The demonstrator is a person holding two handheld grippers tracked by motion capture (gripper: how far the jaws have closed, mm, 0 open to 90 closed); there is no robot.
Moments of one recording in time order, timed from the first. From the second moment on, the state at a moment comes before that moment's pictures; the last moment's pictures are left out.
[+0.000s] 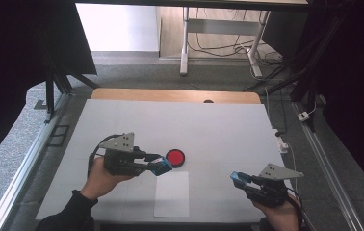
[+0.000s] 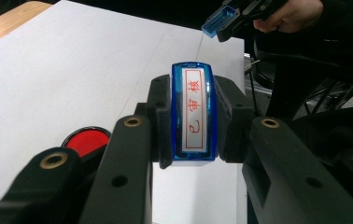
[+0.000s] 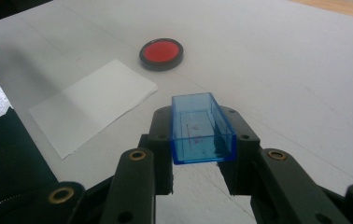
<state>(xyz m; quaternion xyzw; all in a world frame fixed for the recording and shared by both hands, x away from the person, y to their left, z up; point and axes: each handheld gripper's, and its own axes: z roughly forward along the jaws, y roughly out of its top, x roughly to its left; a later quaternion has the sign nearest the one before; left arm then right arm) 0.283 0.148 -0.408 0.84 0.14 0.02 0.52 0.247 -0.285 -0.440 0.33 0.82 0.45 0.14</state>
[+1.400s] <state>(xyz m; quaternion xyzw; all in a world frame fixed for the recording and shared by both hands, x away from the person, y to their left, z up) 0.318 0.140 -0.410 0.85 0.21 0.05 0.48 0.244 -0.309 -0.454 0.38 0.81 0.43 0.13</state>
